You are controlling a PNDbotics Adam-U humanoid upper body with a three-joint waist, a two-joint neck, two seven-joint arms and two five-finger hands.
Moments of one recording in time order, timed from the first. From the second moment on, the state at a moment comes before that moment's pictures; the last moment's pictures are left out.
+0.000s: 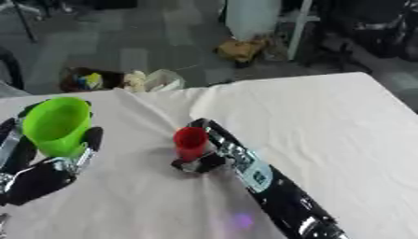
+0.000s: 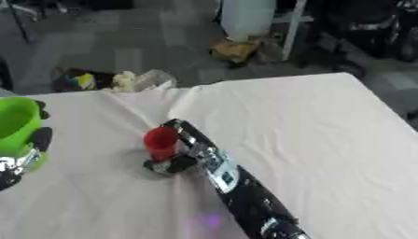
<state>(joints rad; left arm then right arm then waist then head) -0.68 0.32 -0.40 -1.69 -0.06 0.08 0.02 -0.79 -0.25 0.08 -0.85 0.37 -0.53 0.08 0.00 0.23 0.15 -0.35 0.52</state>
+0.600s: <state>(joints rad) -0.66 0.35 -0.38 -1.71 -0.05 0.09 0.04 -0.75 -0.32 0.09 -0.91 0.31 -0.51 0.11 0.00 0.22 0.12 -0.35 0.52</state>
